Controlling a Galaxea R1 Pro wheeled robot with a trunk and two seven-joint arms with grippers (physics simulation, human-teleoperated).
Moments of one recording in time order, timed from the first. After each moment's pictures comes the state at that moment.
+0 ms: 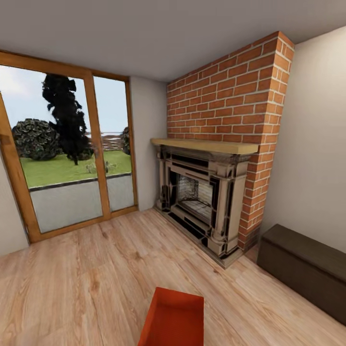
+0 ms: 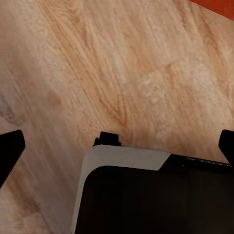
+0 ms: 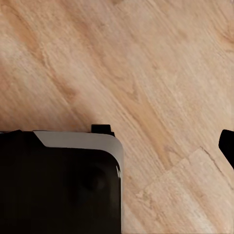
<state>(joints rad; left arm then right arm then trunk) -0.18 0.02 -0.15 0.00 0.33 -0.08 0.02 -0.09 0.00 0.22 0.03 -0.17 -0.23 -0.10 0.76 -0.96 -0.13</state>
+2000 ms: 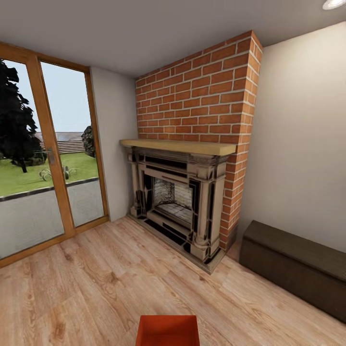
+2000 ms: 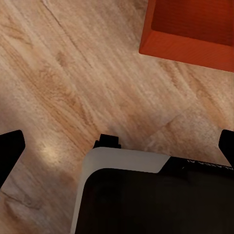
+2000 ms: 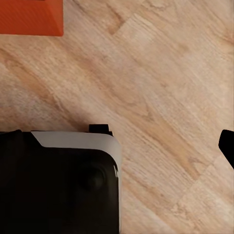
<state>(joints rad) -0.18 0.02 -0.15 0.00 0.33 -0.09 0.02 -0.09 -0.01 0.22 0.03 -0.17 -0.23 -0.10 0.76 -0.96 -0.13</state>
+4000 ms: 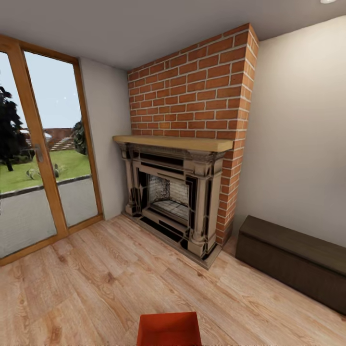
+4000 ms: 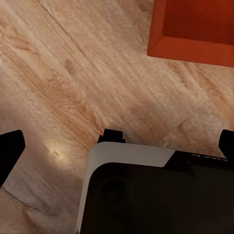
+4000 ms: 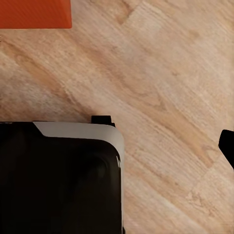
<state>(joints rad) -0.18 0.03 -0.15 -0.01 0.33 -0.09 0.02 -0.09 -0.01 0.21 0.03 -0.18 -0.23 -0.09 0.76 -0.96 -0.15</state>
